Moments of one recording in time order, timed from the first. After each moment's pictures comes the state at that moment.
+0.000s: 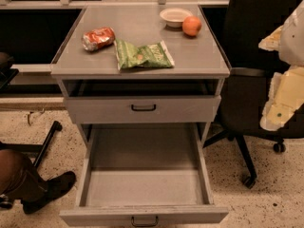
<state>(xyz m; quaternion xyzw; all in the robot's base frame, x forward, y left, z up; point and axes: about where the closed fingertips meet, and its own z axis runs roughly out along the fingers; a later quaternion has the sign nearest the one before) 0.438 -0.217 0.976 -0.60 0.78 -0.03 0.16</state>
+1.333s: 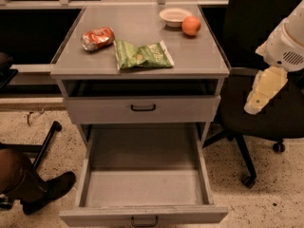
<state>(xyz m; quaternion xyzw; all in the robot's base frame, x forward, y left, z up) 0.525 -0.255 0.916 -0.55 0.82 -0.02 0.17</state>
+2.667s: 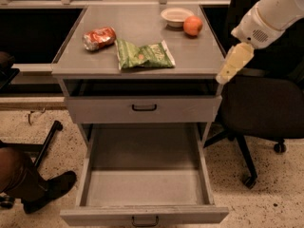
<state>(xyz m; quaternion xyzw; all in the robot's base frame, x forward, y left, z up) 0.620 -0.217 0.920 -0.54 0.80 0.03 0.25</state>
